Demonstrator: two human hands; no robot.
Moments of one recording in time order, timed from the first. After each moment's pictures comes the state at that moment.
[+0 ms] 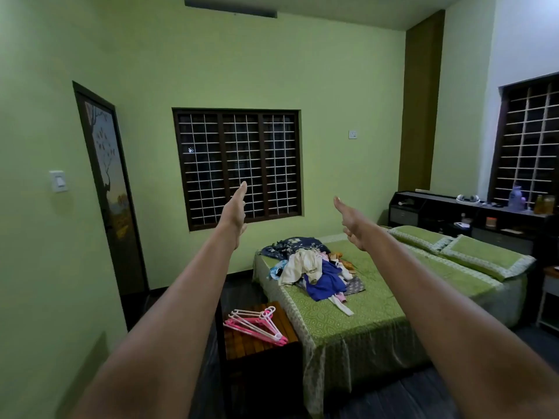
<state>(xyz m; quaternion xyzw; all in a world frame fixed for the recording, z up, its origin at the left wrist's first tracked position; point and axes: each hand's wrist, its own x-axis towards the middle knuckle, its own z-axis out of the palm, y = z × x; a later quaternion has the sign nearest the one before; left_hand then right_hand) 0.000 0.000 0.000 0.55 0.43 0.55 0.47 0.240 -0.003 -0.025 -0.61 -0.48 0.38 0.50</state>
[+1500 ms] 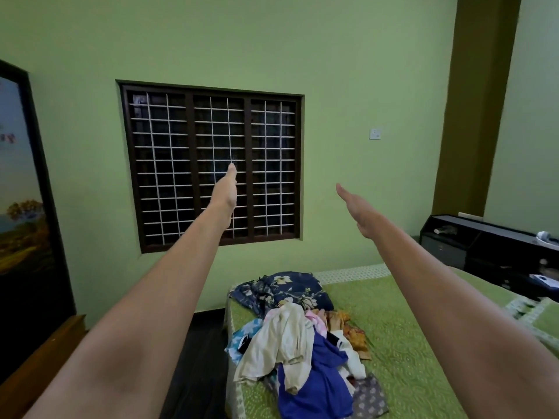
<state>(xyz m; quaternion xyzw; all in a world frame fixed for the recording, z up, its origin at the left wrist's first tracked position) 0.299 0.770 0.025 0.52 0.47 0.59 0.40 0.560 0.775 0.000 -0.59 -0.52 0.35 0.51</state>
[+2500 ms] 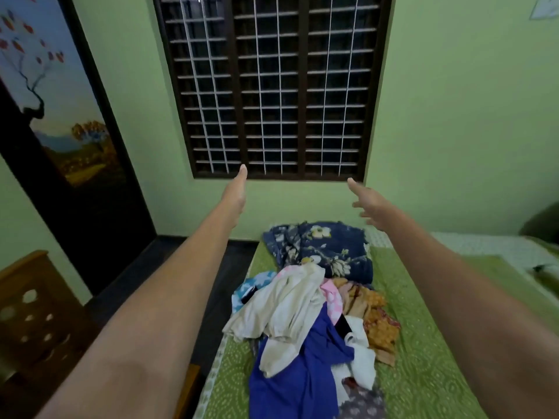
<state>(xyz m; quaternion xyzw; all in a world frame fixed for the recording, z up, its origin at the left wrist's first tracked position) 0.493 1.086 -0.122 0.33 0.66 0.56 0.37 0.749 1.171 -0.144 -0.57 -0.59 0.48 0.31</state>
